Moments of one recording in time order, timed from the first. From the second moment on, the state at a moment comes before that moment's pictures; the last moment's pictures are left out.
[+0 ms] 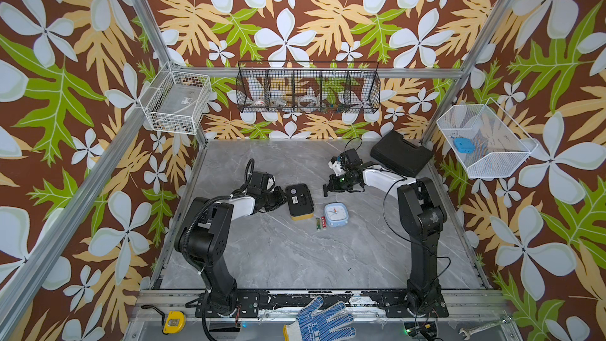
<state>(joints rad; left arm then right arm) -0.25 1.75 0.86 0.03 0.45 -0.75 0.39 2.12 1.53 -0.50 -0.40 0.26</state>
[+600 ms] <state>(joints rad) -0.25 1.72 0.88 -0.02 0.45 -0.70 0.39 2.25 1.68 -0.52 -0.36 0.24</state>
